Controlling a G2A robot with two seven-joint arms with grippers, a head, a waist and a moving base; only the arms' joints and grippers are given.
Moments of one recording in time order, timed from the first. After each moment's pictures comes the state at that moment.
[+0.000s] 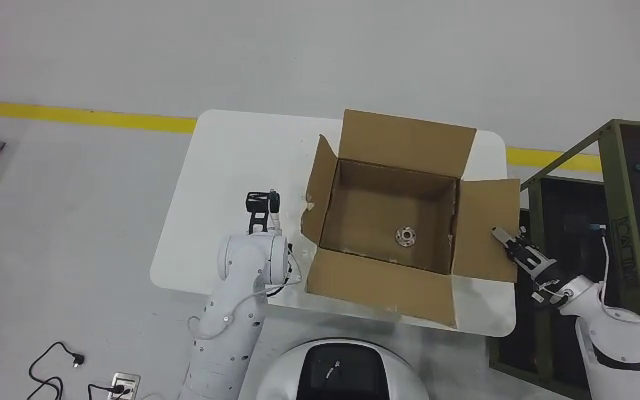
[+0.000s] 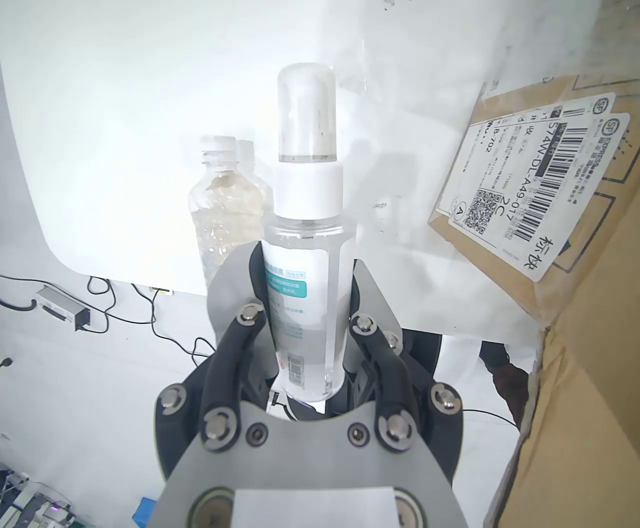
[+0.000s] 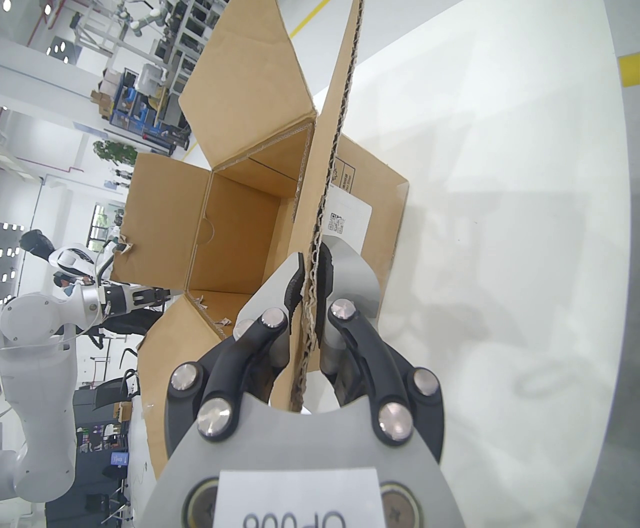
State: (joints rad) left arm 1.08 -1.61 -1.28 -1.72 1.69 0.25 -1.47; right arm -1.54 -1.04 1.86 -1.65 -0.17 -0.35 0.67
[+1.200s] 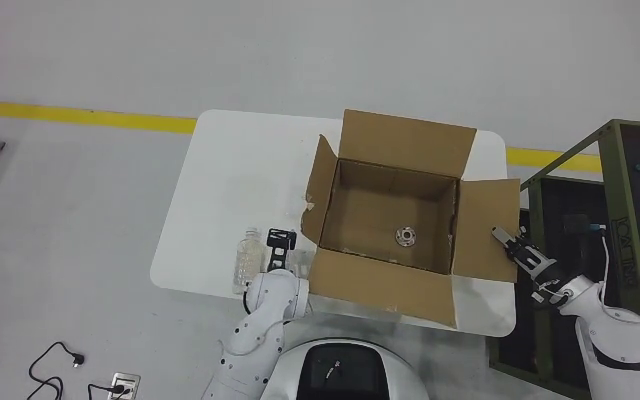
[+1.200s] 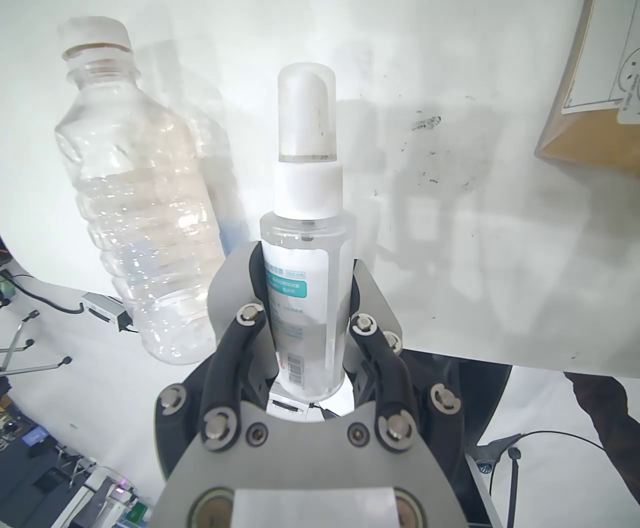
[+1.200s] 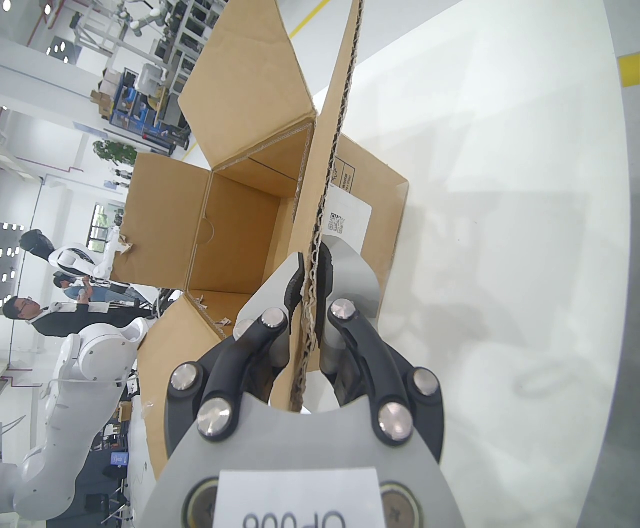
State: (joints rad) left arm 1.21 -1.61 -1.20 -1.48 1.78 0.26 -1.20; right arm -1.54 -1.04 1.86 -1.65 -0.17 -0.35 0.67
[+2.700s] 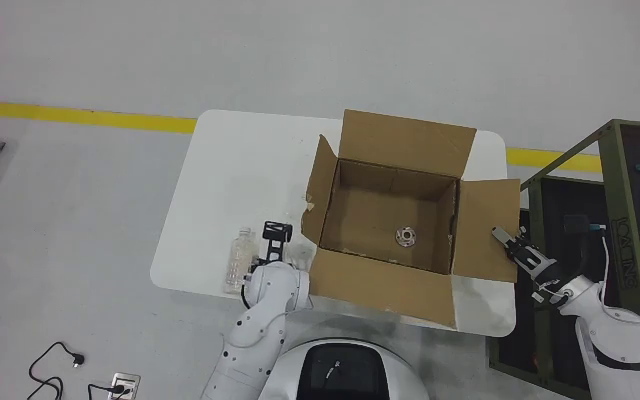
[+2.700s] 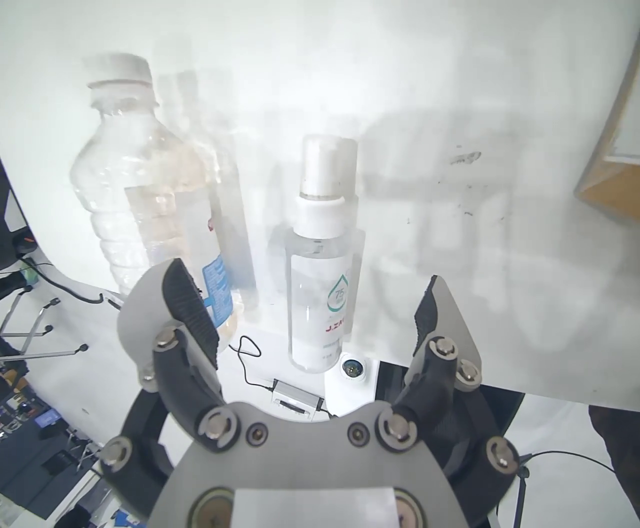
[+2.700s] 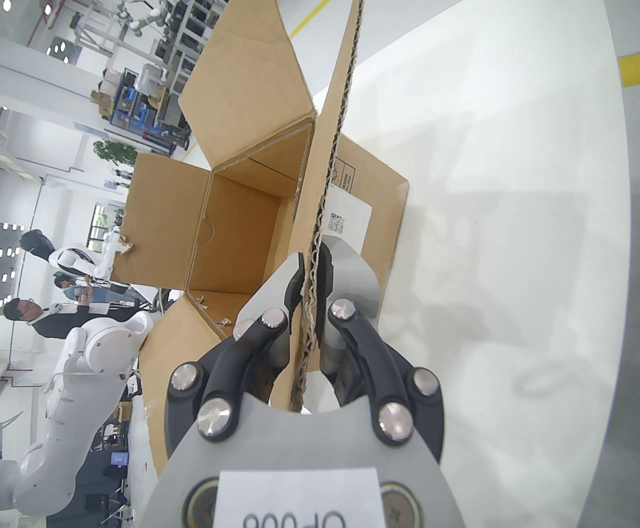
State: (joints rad) left arm 1.17 -1.63 -1.22 -1.49 1.85 0.27 -1.22; right arm -1.54 -1.04 1.86 -1.65 -0.17 -0.35 0.67
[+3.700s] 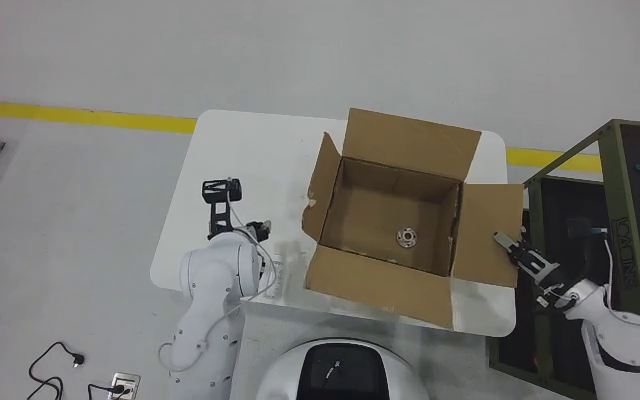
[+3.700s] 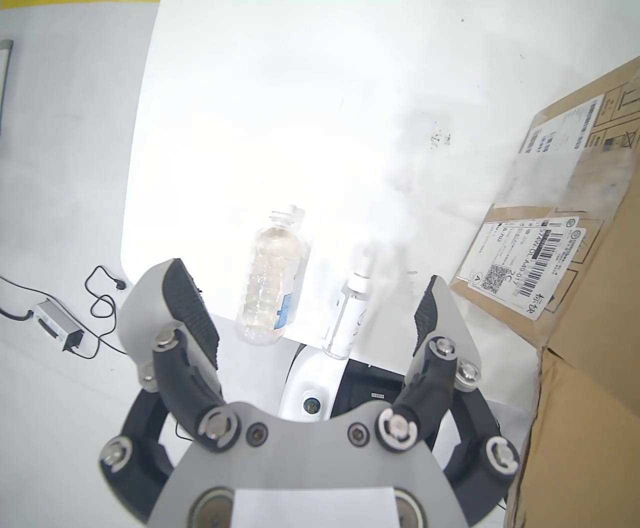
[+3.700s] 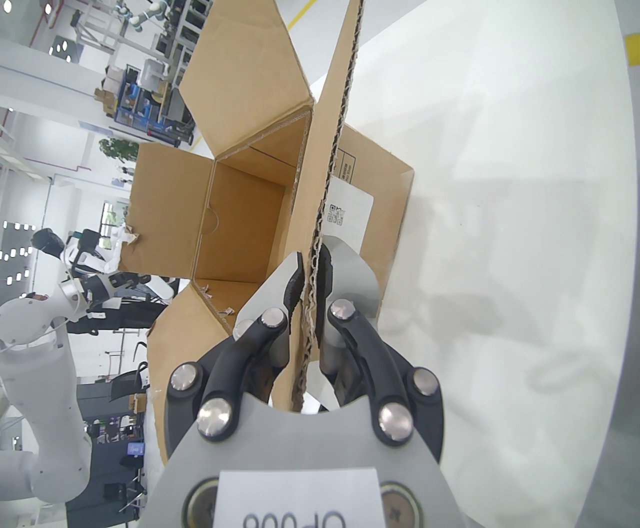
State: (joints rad) left arm 1.18 -1.62 -1.39 -1.92 1.79 0.26 -1.32; right arm -1.55 -1.03 1.89 -1.63 -0.09 -0.36 0.75
